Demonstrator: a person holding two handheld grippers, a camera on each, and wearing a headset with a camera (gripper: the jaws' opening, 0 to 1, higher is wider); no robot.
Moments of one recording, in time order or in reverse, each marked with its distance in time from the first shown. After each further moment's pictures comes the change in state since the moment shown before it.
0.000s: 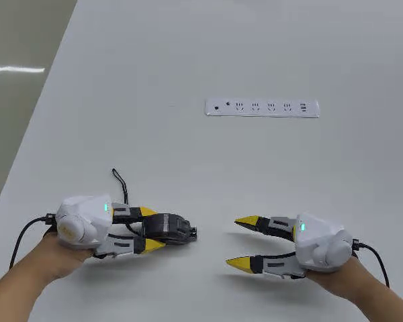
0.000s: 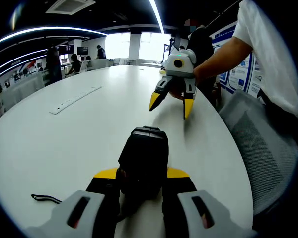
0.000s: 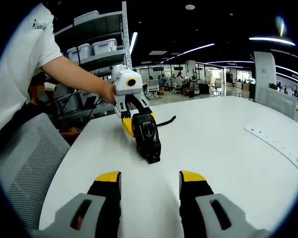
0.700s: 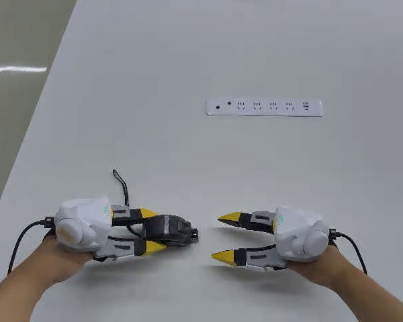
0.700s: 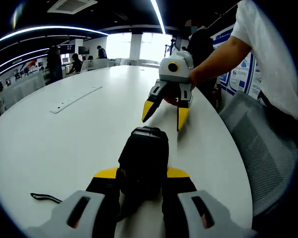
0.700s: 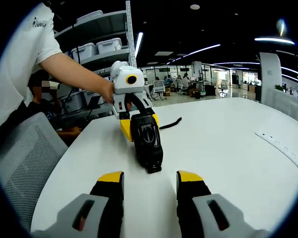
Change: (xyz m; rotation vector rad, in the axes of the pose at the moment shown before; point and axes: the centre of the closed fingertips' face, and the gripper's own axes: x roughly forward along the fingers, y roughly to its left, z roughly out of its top) left arm 0.000 0.000 0.001 -0.013 -0.004 0.002; right arm 0.034 -0.002 0.003 -0.017 -0.006 0.059
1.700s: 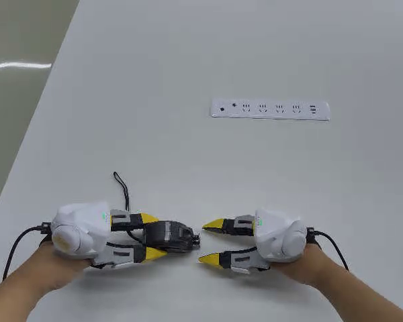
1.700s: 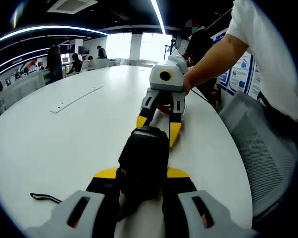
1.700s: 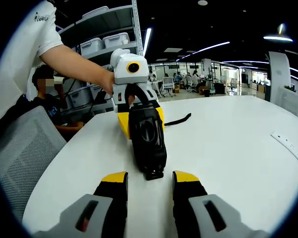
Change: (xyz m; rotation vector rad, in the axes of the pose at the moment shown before) left arm -0.001 -0.001 0.000 -0.001 -0.002 -0.002; right arm 0.036 0.000 -0.009 -0.026 0.030 0.081
